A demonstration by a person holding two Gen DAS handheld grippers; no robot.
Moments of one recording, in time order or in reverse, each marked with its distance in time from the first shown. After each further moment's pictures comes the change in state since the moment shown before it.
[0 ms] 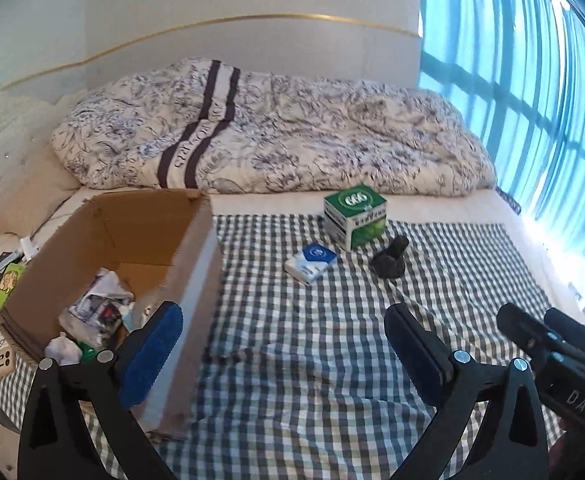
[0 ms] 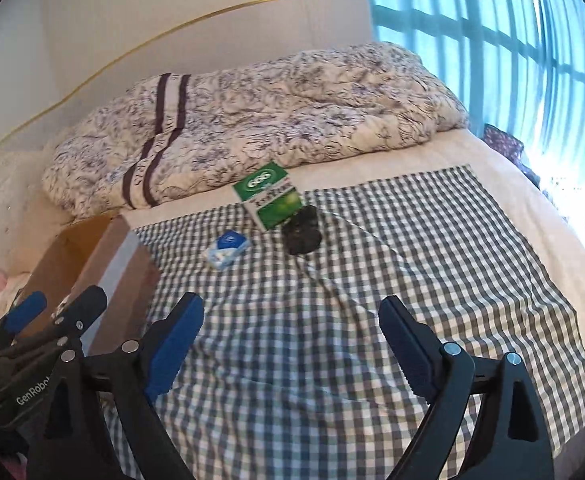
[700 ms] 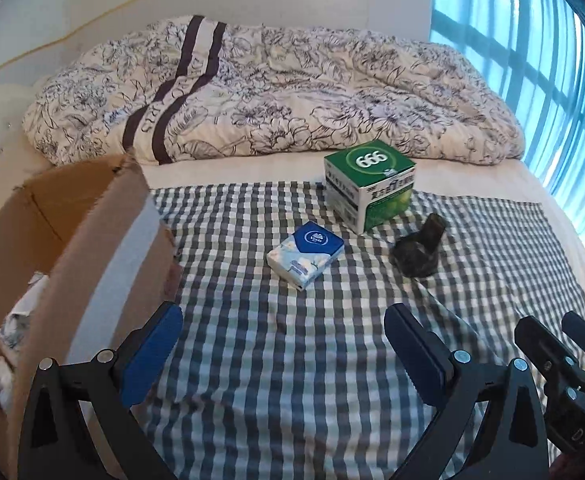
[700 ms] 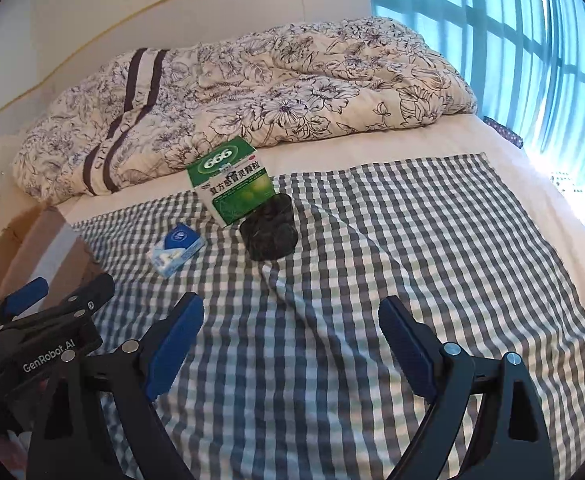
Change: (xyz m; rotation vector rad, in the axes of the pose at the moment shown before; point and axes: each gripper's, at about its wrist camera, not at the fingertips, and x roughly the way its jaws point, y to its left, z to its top) left arm 0.133 -0.018 0.010 0.008 0.133 0.011; right arm 0.107 -0.020 0.015 -0.041 0.062 -0.053
